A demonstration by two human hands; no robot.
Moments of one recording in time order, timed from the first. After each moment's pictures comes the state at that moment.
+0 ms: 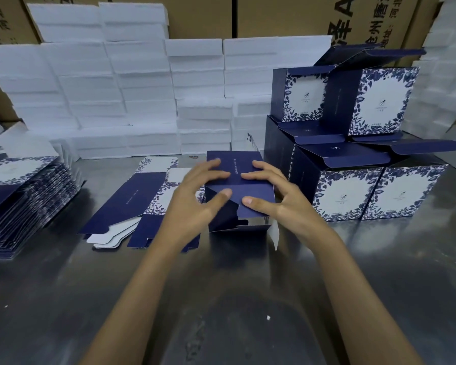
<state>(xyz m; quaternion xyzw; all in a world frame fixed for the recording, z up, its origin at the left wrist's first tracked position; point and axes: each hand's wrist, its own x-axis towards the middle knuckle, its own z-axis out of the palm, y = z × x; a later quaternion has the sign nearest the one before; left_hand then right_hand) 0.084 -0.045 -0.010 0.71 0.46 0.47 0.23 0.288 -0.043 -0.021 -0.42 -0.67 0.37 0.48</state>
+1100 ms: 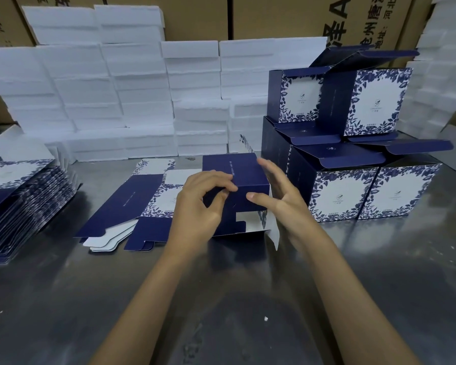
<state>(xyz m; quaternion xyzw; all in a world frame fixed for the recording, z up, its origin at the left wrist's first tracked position) 0.102 -0.042 -0.022 0.72 0.41 0.54 0.15 0.284 -0.038 -0.029 -0.43 -0.58 0.43 0.55</state>
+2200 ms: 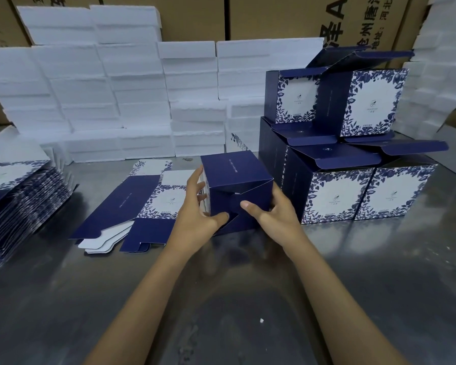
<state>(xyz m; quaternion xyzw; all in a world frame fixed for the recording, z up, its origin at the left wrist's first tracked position) 0.099 -0.023 -0.050 0.62 0.46 0.50 0.40 0.280 -0.023 -0.064 -0.51 -0.55 0.37 0.55</state>
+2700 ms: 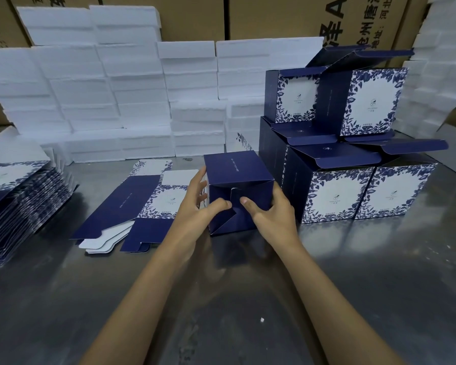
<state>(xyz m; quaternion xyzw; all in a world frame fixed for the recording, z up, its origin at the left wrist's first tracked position) 0.100 -0.037 -0.030 0.57 0.43 0.51 0.48 0.266 -0.023 -0.067 -0.58 -0.52 0.29 0.56</state>
